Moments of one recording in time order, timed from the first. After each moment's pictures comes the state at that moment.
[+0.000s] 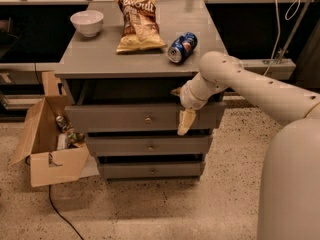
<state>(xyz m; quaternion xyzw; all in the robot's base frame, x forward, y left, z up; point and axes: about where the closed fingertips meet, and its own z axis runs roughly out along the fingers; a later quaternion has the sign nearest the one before) 0.692 -0.067 0.648 -0.73 0.63 0.08 0.24</state>
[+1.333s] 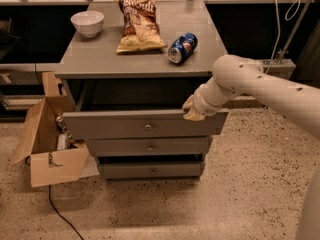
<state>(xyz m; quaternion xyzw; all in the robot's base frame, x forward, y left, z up) 0.650 -0.107 0.667 -0.70 0.67 0.05 0.23</state>
